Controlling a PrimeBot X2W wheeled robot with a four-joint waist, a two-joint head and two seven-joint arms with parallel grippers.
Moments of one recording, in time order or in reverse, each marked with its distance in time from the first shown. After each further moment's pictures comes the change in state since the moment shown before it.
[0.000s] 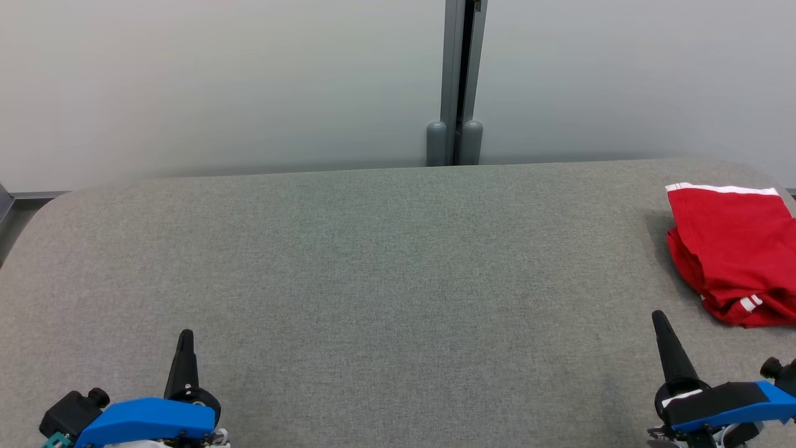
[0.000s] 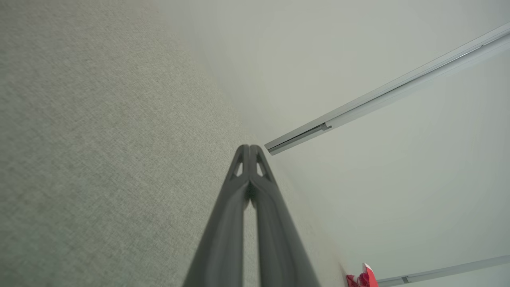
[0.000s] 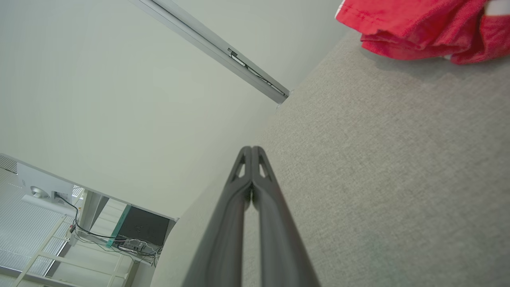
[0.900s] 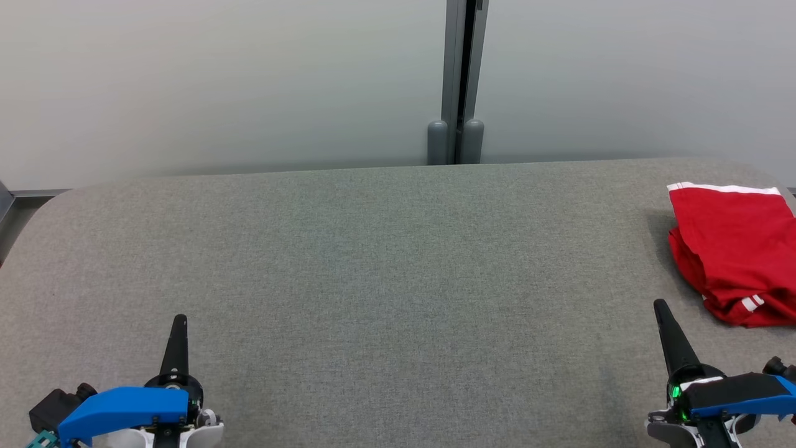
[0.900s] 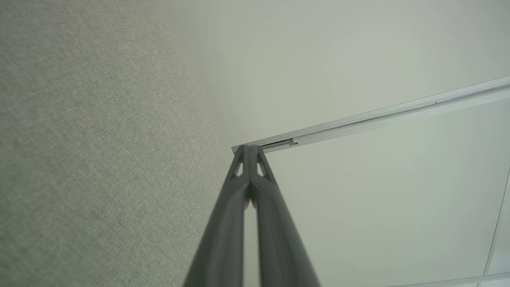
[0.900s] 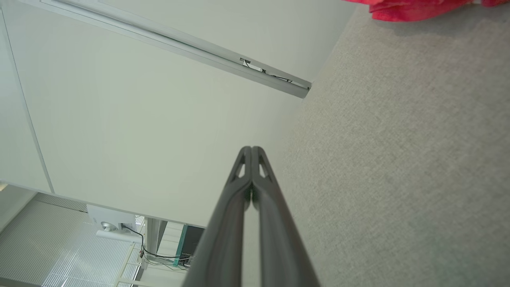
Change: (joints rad) left arm -0.027 -0.008 0.038 -0.031 -0.253 -0.006 0.070; right arm -0.030 0.003 -0.006 0.015 0.282 0.000 0.034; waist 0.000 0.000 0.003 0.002
